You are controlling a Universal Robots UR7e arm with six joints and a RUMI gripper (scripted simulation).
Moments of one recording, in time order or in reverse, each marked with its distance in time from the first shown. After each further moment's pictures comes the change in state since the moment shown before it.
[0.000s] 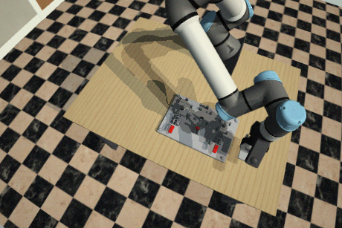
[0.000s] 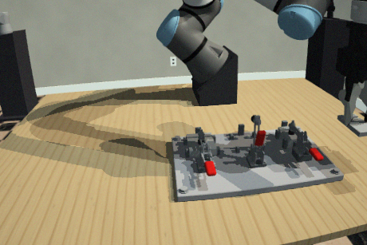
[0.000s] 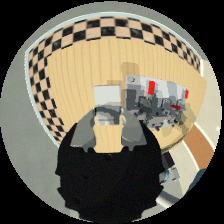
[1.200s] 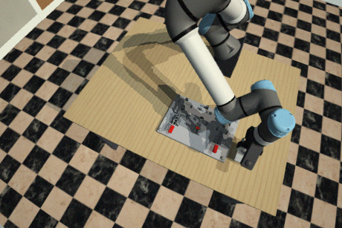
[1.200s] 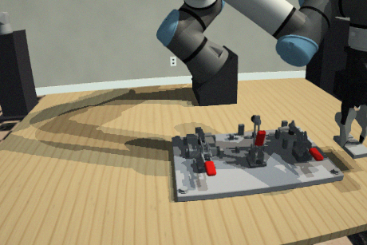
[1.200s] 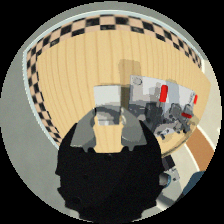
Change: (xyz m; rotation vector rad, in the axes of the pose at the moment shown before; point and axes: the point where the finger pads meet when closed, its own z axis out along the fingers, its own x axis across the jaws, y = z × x) arm 0.000 0.000 0.054 -0.001 0.001 0.000
